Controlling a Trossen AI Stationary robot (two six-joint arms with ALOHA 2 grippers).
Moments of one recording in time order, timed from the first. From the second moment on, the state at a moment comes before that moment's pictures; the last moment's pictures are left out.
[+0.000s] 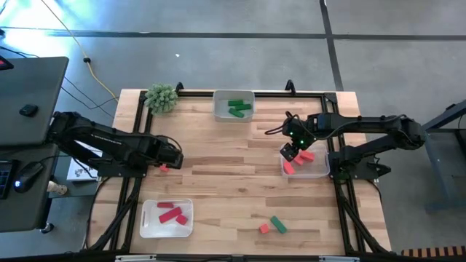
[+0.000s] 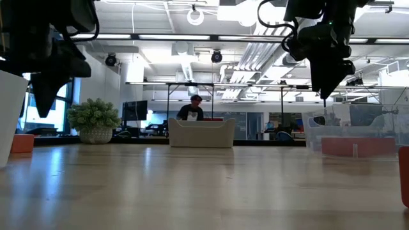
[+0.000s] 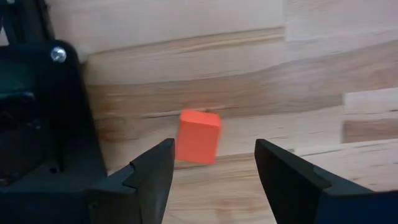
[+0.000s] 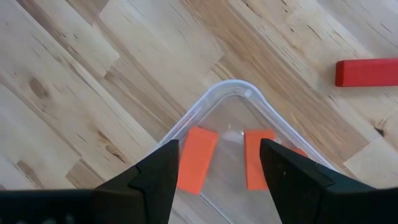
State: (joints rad) left arm -0.04 1.10 0.66 -1.12 -0.10 -1.61; right arm -0.16 1.22 0.93 -0.99 -0.03 0.65
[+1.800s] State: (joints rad) left arm -0.04 1.39 0.70 -0.94 -0.03 -1.30; right arm -0.16 1.22 0.93 -0.94 -0.04 0.65
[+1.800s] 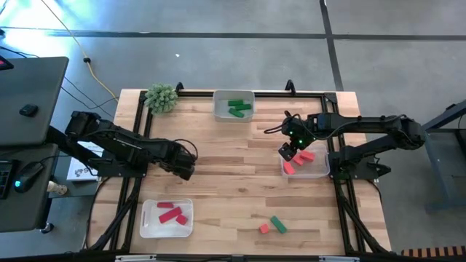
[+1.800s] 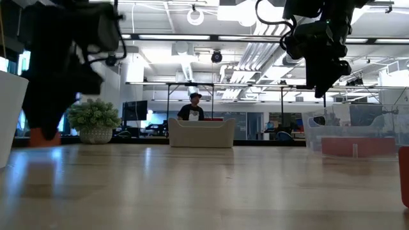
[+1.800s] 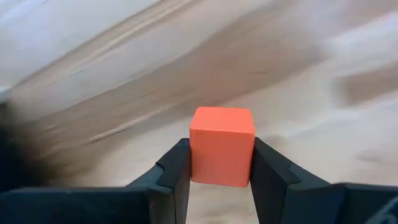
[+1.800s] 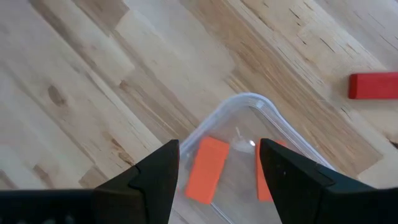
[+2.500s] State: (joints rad) left arm 0.18 1.22 0.81 -0.33 0.06 -1.00; right arm -0.16 1.22 0.93 -0.50 -0.18 0.51
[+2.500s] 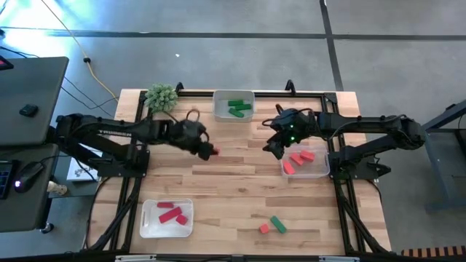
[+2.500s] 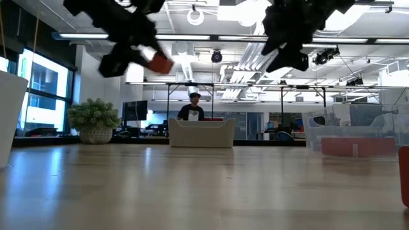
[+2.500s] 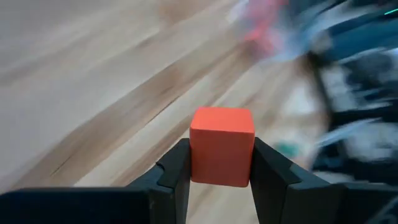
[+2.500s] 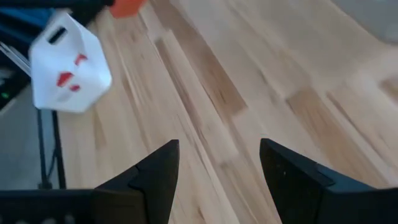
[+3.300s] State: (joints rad) left arm 0.40 1.22 0.81 0.16 0.39 -1.07; right arm -0.16 1.22 0.93 0.06 0.06 0.24
